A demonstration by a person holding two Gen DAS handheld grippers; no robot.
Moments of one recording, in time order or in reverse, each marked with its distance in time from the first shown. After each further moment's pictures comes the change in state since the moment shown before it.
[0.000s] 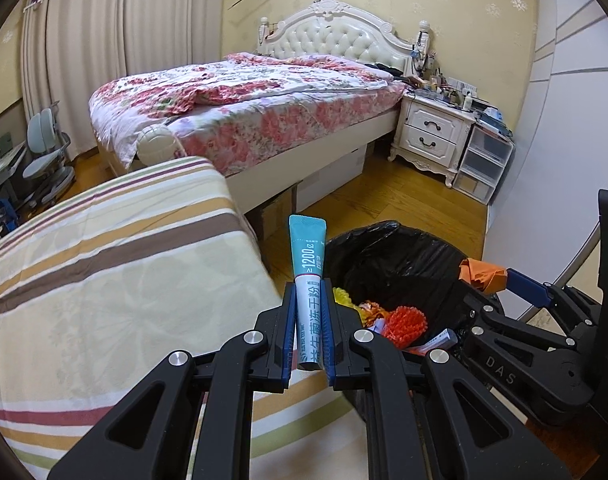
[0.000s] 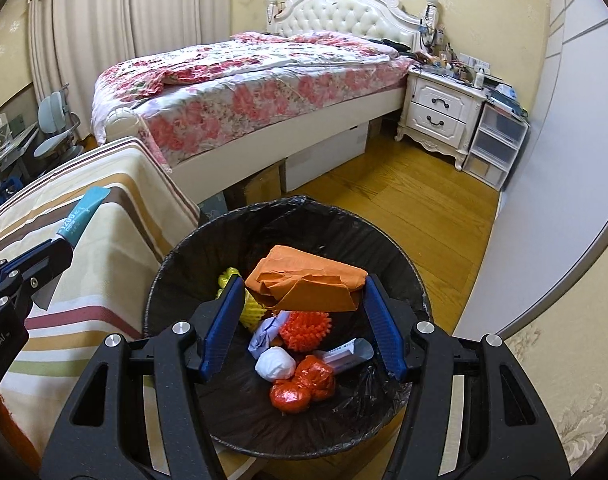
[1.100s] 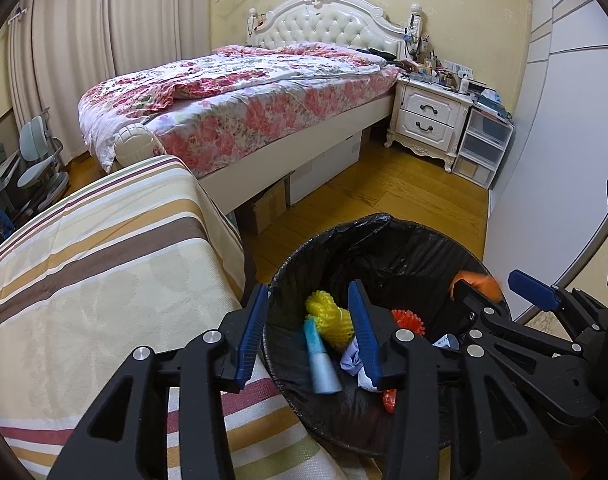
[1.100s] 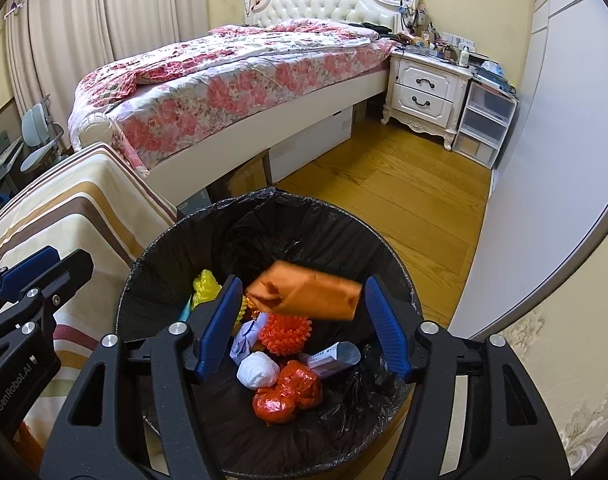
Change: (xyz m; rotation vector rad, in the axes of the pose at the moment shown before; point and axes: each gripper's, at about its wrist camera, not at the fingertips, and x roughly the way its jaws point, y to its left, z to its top) left arm 0.037 -0.023 0.009 0.030 0.047 0.005; right arm 0.021 -0.023 0.003 0.068 0.036 -0.023
